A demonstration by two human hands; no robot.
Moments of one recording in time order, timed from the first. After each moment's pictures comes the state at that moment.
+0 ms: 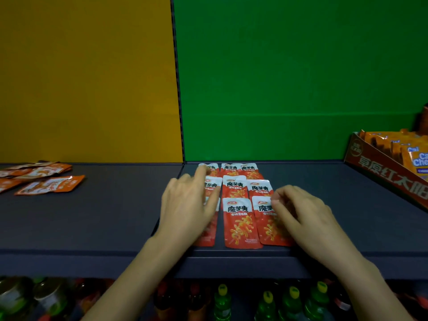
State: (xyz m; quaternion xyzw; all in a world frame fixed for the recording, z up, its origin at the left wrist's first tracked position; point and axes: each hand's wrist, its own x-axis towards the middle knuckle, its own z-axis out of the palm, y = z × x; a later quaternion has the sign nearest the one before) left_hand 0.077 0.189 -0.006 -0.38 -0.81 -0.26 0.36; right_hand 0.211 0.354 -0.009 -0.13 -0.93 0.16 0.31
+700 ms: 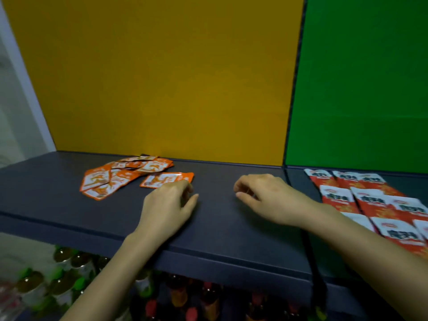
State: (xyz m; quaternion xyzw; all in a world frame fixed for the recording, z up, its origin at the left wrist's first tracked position) left_hand -0.076 -0.046 -0.015 -0.25 -0.91 -0.20 0.28; right_hand 0.001 0.151 0.028 0.09 -0.98 0.10 0.13
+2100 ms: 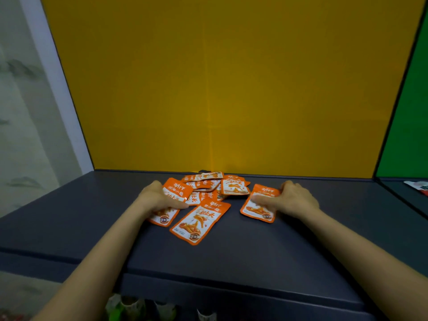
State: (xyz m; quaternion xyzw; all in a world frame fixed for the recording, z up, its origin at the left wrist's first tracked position) left_hand -0.298 -0.250 0.017 -0.03 -0.94 -0.32 -0.08; right_hand -0.184 0.017 -0.006 -0.31 -0.92 0.20 0.09
